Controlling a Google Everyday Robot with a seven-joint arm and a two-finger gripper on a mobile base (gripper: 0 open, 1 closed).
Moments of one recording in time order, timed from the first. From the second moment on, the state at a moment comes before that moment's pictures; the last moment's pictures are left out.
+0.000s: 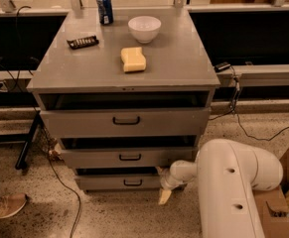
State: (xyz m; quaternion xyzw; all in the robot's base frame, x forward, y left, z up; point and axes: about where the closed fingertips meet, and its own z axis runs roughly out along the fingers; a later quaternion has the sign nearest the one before) arm 0.625 -0.078 0.208 -0.72 0.65 0.05 0.23
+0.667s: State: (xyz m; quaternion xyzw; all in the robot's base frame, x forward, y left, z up) arm 0.643 -0.084 0.177 -0.71 0.67 0.07 0.22
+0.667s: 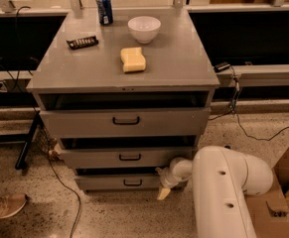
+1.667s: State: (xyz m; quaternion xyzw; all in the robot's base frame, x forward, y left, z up) arm 0.606 -0.106 0.179 -0.71 0.67 0.09 0.19
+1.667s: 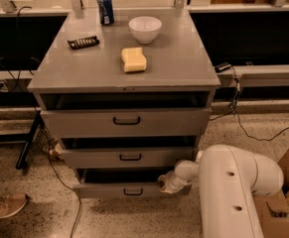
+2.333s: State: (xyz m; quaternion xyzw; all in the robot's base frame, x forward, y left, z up) arm 0.606 -0.106 0.186 -0.71 0.67 0.09 0.19
